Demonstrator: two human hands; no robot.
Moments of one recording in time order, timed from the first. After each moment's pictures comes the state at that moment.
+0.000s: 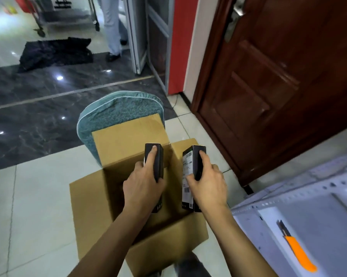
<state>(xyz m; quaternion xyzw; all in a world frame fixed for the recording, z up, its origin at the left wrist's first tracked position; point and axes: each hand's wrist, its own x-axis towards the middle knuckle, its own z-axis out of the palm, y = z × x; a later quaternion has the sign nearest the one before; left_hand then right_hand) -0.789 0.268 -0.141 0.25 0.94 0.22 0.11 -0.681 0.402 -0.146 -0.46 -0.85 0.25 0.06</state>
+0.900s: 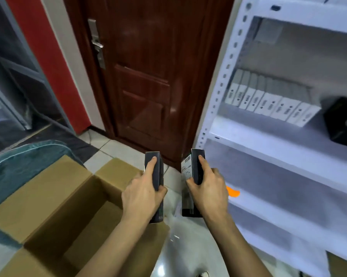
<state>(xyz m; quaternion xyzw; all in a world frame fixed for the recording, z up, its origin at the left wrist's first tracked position) -0.656 0.331 -0.087 0.54 0.80 0.22 0.15 -0.489 0.377 -0.087 -0.68 -0.67 0.19 0.24</state>
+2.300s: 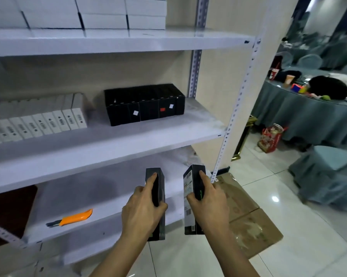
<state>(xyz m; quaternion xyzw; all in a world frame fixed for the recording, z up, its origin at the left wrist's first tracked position) -0.142 0.265 -0.059 0.82 0.49 0.18 0.23 0.006 0.175 -0.066 -0.89 -0.31 0.07 0.32</state>
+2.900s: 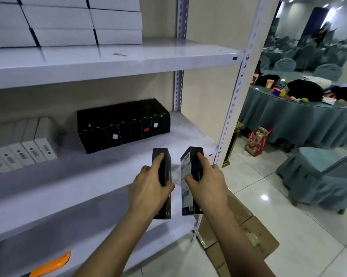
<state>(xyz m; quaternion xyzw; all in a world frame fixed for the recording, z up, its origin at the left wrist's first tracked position) -0.023 0.368 0.001 0.86 0.41 0.22 0.22 0.104 0.273 -0.011 -0.88 -0.30 0.03 0.36</state>
